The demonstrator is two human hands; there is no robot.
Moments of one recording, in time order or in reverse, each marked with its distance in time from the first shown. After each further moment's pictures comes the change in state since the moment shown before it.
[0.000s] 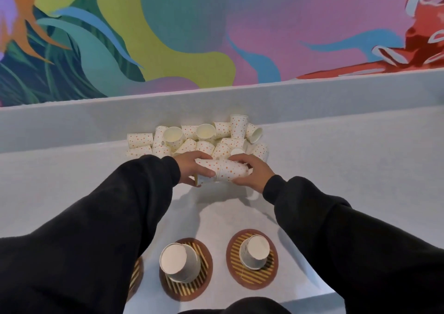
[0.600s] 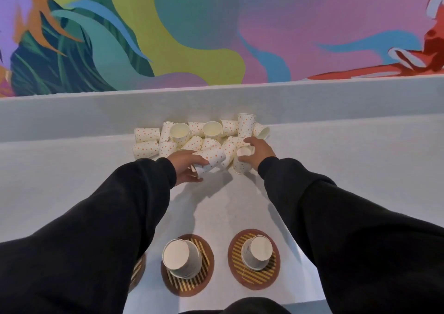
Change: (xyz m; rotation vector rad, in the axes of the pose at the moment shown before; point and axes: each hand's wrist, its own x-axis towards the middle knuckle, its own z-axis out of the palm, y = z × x) left_hand -0.010 -0.016 -0.008 -0.516 0.113 -0.053; right_hand 0.055 -0.008 -0.010 -0.108 0.117 0.203
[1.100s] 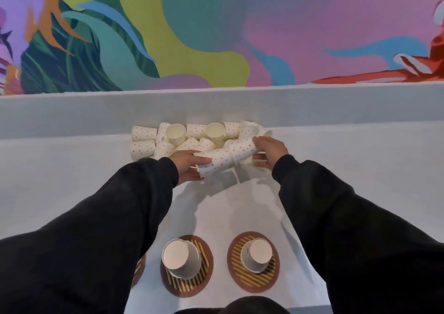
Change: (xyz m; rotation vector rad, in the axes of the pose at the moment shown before) left_hand -0.001 -0.002 -0.003 -0.008 -0.007 0.067; right_hand -0.011 -0.007 -0.028 0.764 -0.054 0.263
